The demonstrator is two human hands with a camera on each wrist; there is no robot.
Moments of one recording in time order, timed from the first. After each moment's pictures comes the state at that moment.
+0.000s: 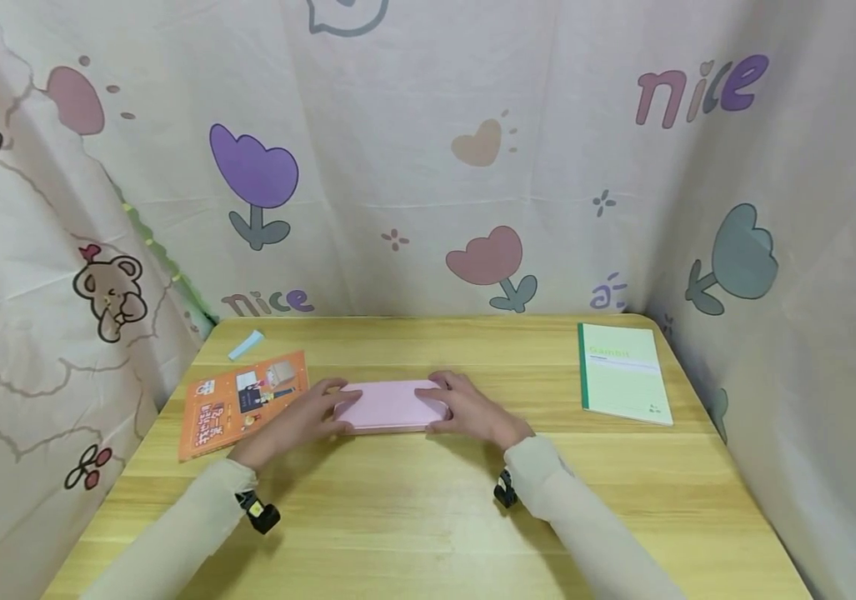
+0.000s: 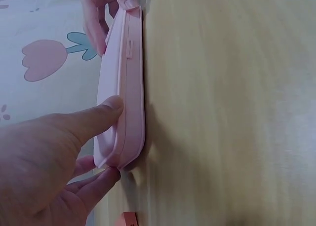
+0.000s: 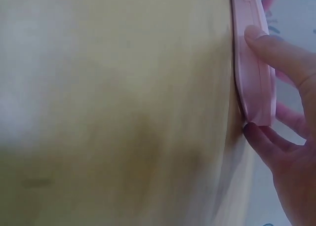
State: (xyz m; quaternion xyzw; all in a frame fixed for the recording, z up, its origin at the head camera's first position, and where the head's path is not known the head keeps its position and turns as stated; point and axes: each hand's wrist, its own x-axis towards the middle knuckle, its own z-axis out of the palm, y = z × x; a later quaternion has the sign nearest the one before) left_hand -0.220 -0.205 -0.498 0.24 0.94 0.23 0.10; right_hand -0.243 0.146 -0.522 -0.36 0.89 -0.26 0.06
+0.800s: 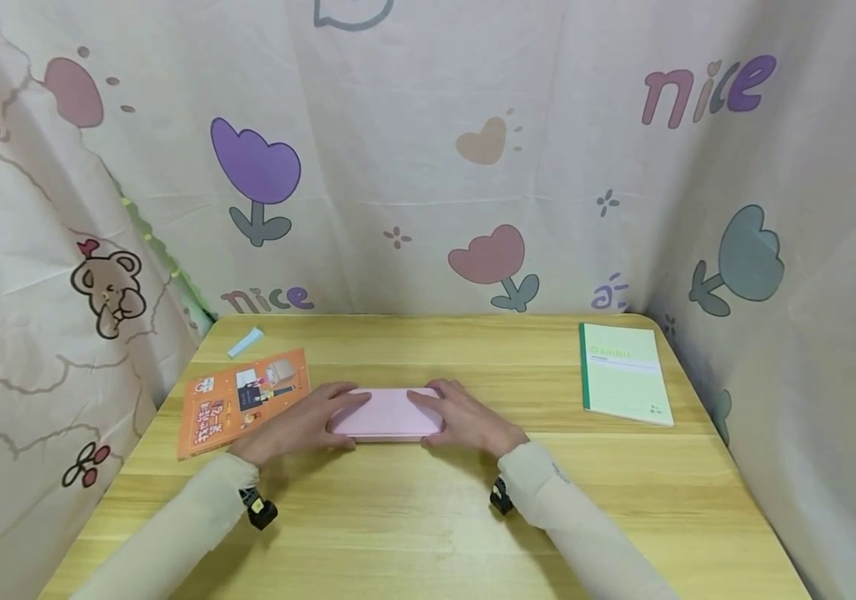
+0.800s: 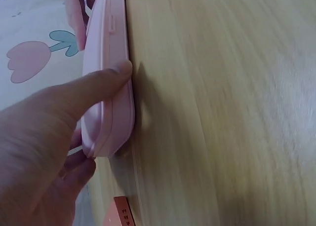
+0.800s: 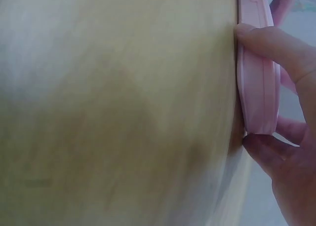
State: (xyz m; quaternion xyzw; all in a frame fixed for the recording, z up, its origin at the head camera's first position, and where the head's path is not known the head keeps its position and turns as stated) left_hand -0.222 -0.209 -0.504 0.30 0.93 0.19 0.10; right_hand -0.231 0.132 -0.521 -0.35 0.91 -0.22 0.08
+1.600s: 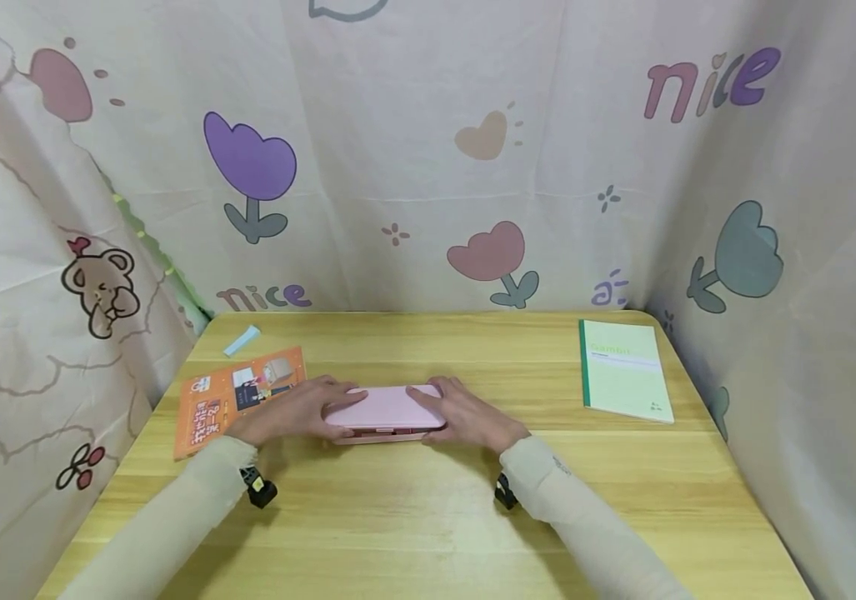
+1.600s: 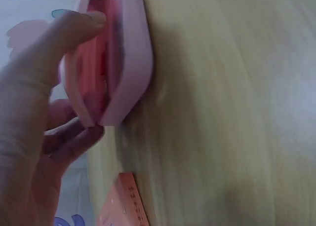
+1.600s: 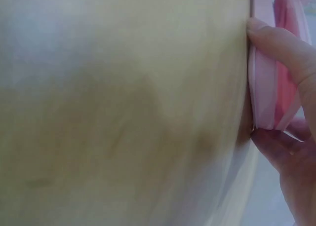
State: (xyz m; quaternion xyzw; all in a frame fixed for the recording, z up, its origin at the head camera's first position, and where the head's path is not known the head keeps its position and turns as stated) left_hand -0.247 -0.216 -0.497 0.35 0.92 0.14 0.10; right_hand -0.236 0.136 -0.526 -0.39 0.91 -0.15 0.04
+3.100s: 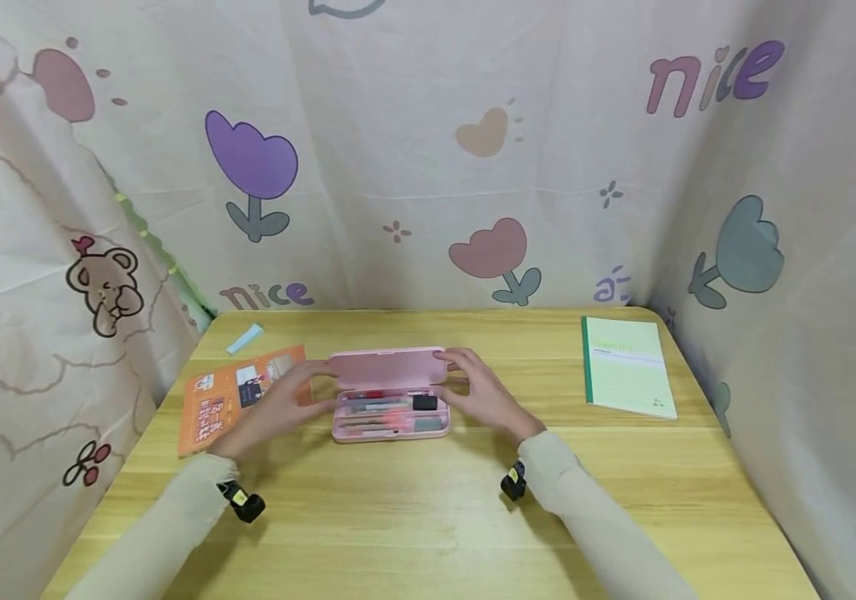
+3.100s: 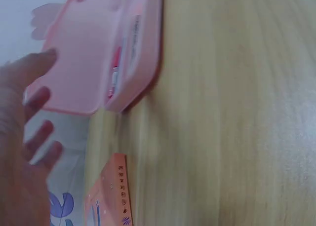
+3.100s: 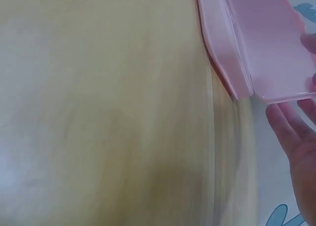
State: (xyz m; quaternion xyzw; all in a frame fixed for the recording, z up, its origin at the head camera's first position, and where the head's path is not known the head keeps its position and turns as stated) left_hand -0.234 -0.239 -0.501 0.25 0.90 0.37 -0.02; right_hand -0.248 0.153 -0.519 -0.25 0.82 -0.52 0.05
